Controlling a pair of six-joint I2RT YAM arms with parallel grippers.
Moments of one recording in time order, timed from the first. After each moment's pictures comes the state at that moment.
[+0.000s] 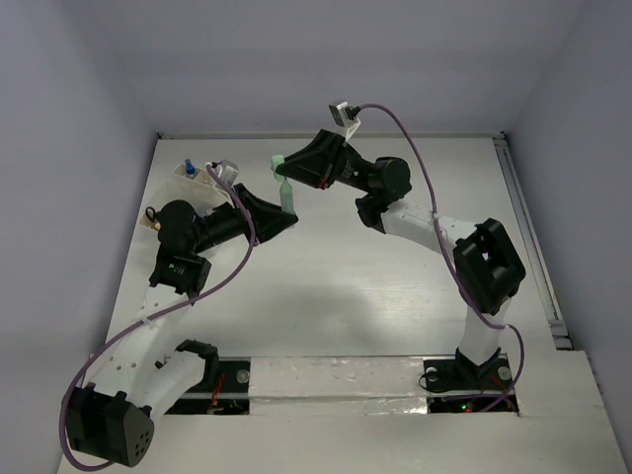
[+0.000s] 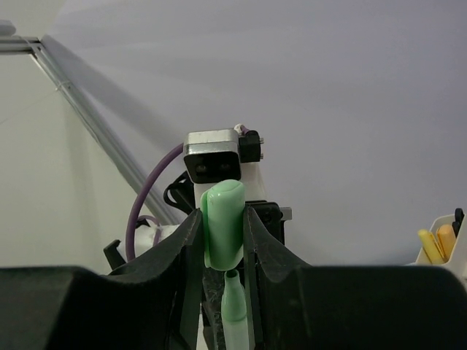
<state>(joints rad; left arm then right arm) -0.27 0.89 0.73 0.34 0.87 -0.65 0.68 1.86 1.40 1.29 -0.71 1.31</state>
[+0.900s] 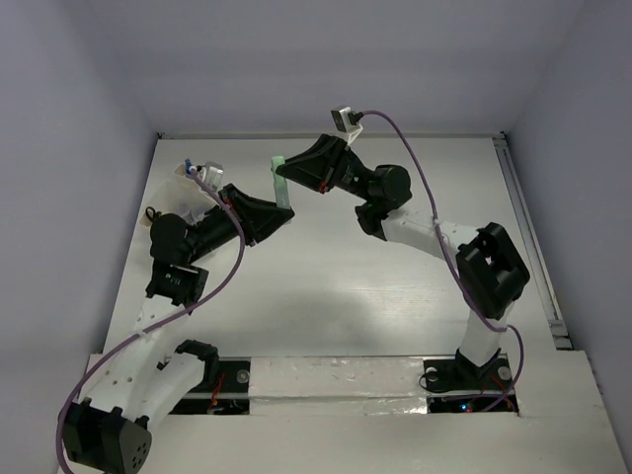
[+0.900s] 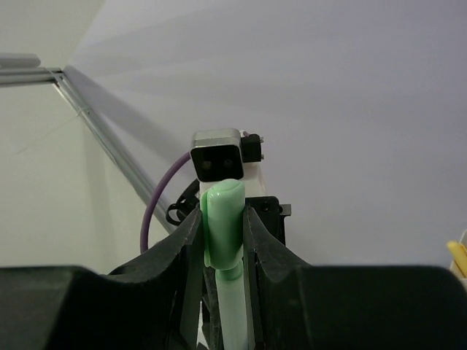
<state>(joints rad) -0.27 0.82 0.70 0.43 0.77 -0.78 0.70 1.83 1.34 1.32 -0.66 1.34</state>
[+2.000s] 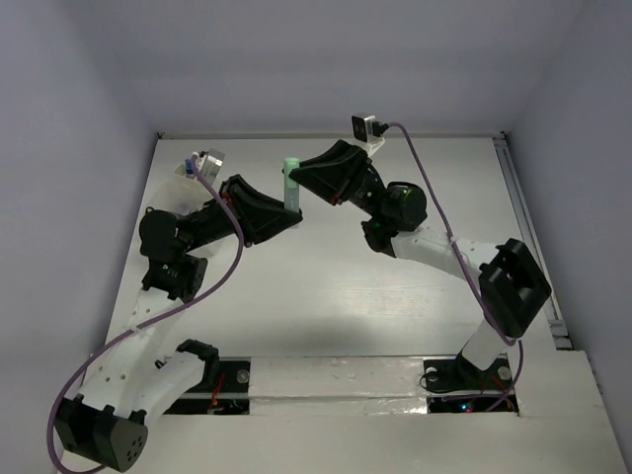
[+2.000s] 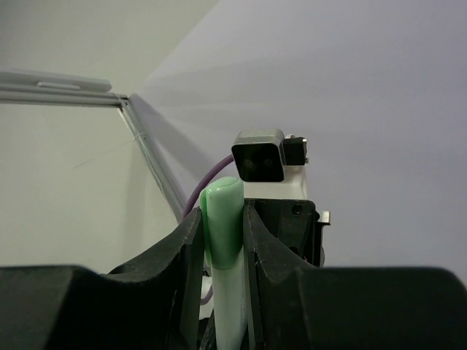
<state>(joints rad) -0.33 0.85 0.83 0.56 0.91 -0.96 0.79 1.68 1.22 1.42 -0.51 1.34</state>
